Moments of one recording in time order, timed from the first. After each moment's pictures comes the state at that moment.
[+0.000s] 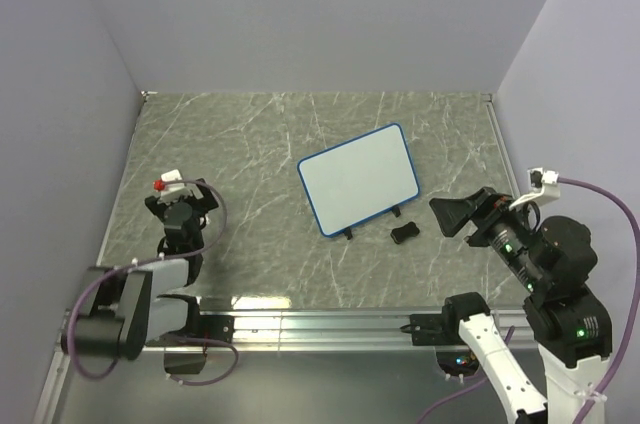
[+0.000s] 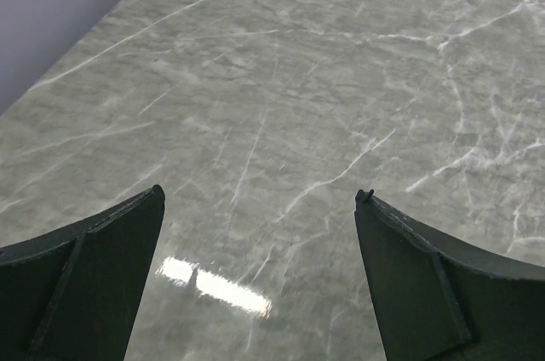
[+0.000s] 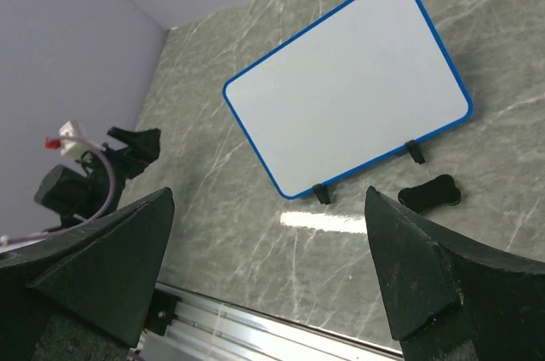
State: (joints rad) left arm -0.09 1.17 0.12 0.92 -0.44 -0.18; right arm 0.18 0.46 1.16 -0.92 -0.17 0.55
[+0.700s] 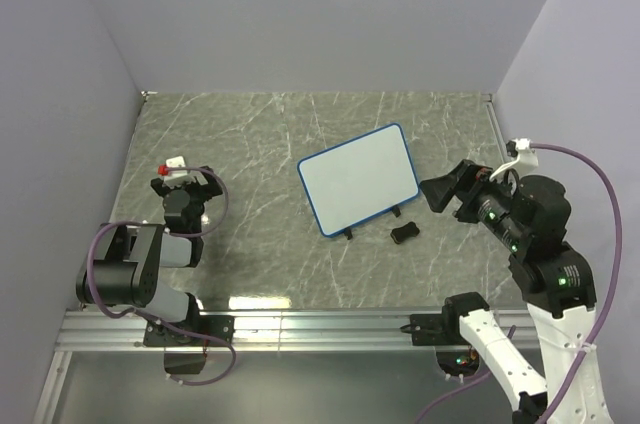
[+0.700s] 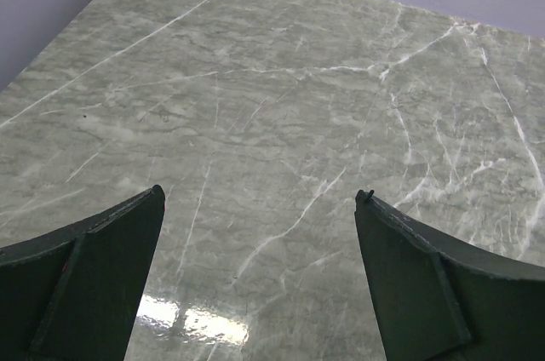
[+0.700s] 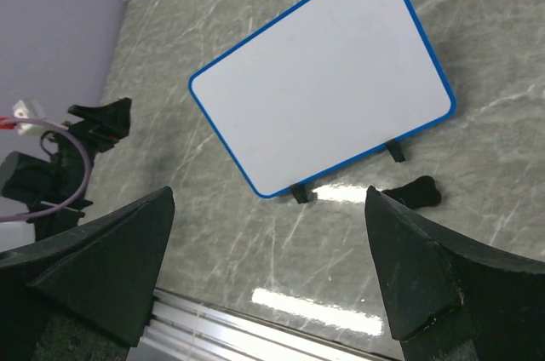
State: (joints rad) left arm -0.03 1.47 0.22 1.19 -0.22 -0.16; right arm 0.19 0.64 1.17 -0.88 -0.17 0.50
